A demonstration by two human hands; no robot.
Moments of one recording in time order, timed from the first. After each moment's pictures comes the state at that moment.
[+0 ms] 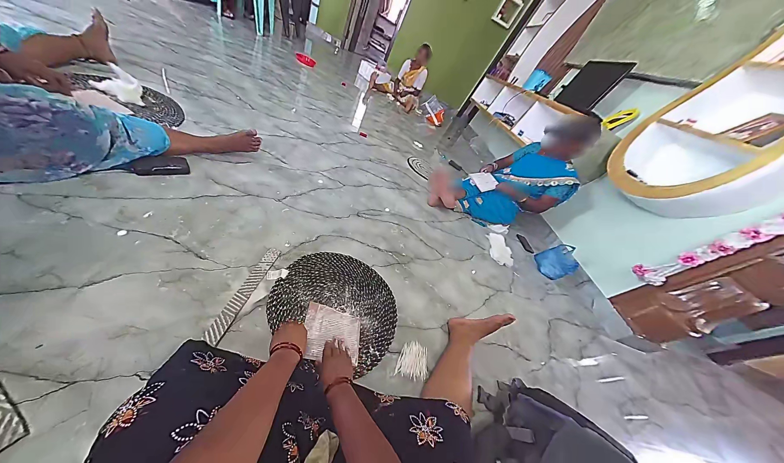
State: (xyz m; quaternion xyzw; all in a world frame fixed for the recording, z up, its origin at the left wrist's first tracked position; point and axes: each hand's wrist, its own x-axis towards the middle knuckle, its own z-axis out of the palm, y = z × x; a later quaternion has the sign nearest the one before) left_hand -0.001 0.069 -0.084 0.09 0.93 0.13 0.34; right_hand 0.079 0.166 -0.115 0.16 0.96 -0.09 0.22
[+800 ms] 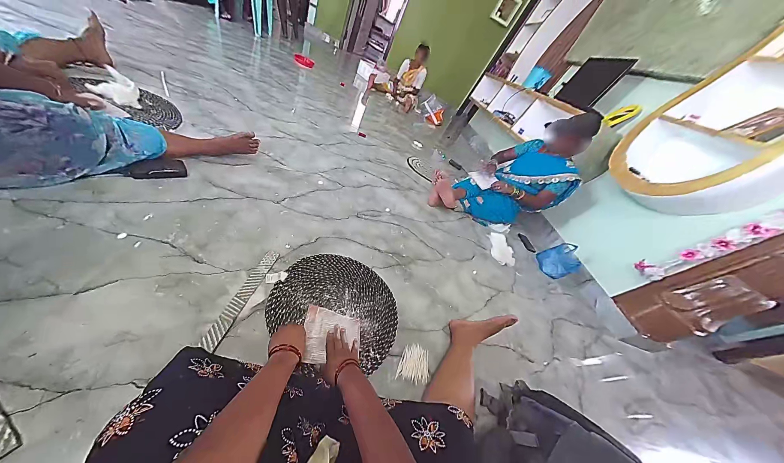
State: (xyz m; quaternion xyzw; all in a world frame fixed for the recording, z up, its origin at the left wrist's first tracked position) left_hand -0.010 0.071 -0.088 0.09 0.93 0.13 0.34; right_hand 0.057 0.187 -0.101 0.11 0.95 -0.06 0.29
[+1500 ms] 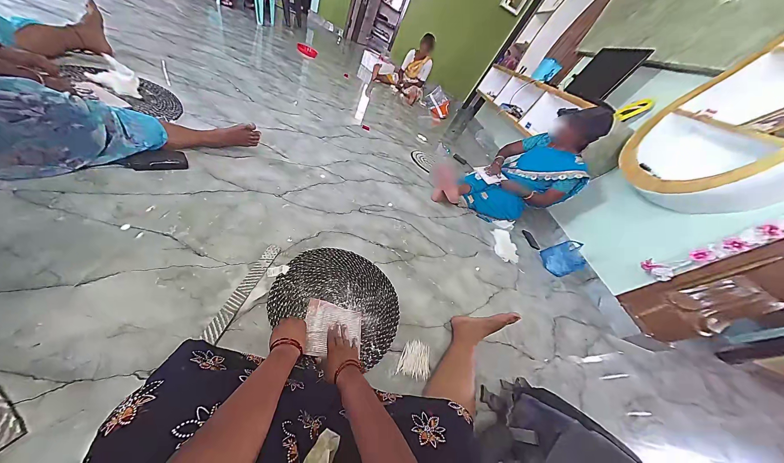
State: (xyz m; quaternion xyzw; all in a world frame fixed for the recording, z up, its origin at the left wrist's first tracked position) left_hand -0.011 0.071 -0.089 0.09 0.93 0.14 0.33; right_hand 0.061 0.188 -0.112 0.12 0.95 -0.06 0.28
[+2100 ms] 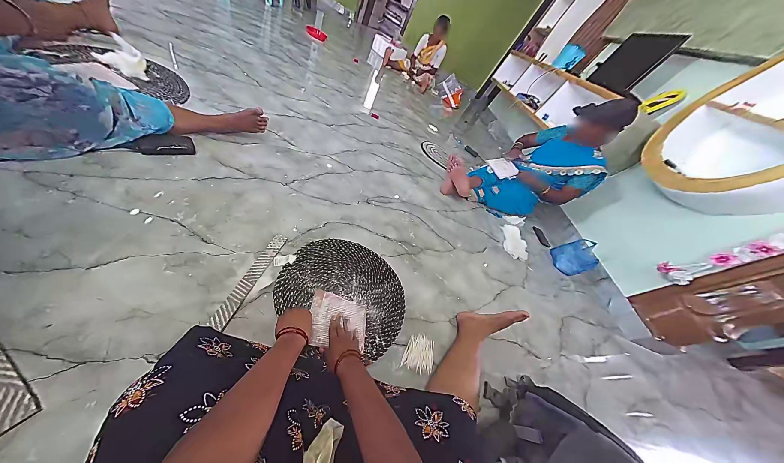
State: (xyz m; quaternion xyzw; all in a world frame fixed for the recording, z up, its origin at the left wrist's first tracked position) left_hand -0.014 0.070 -0.083 0.09 0.92 0.14 0.35; right_hand 0.055 0.180 -0.113 0.12 0.95 -0.07 0.28
